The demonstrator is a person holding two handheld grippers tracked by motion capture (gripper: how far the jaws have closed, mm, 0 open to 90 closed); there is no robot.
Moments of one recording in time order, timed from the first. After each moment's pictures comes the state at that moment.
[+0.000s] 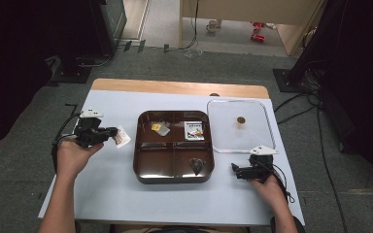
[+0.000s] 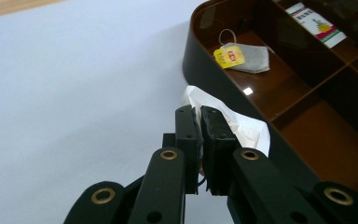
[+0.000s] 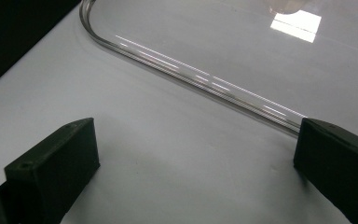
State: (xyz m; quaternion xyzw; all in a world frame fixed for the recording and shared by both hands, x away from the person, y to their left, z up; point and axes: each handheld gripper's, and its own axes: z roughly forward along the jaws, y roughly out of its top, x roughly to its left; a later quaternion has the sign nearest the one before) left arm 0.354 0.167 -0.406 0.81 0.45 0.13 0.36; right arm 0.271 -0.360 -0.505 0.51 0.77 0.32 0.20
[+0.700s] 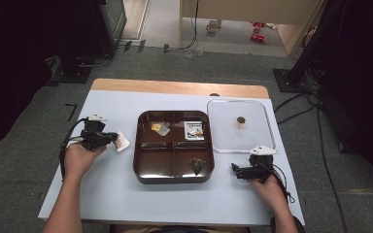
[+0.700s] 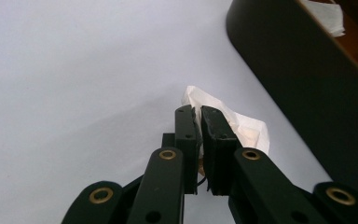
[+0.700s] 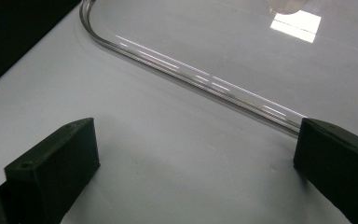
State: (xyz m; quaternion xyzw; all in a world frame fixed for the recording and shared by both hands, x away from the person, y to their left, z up) left arm 0.375 0.173 -0.454 0.81 0.48 0.11 0.31; right arm 0.271 -0.360 -0.505 0.51 0.77 0.32 0.20
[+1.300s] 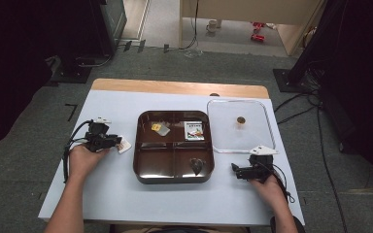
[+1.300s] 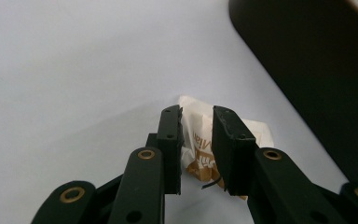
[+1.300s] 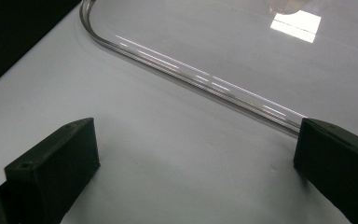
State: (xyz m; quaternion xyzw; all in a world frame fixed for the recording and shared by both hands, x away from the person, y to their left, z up) left arm 0.376 0.166 -0.465 0.81 0.48 0.12 0.31; right arm 0.271 -0.360 -0.505 0.51 0.77 0.32 0.20
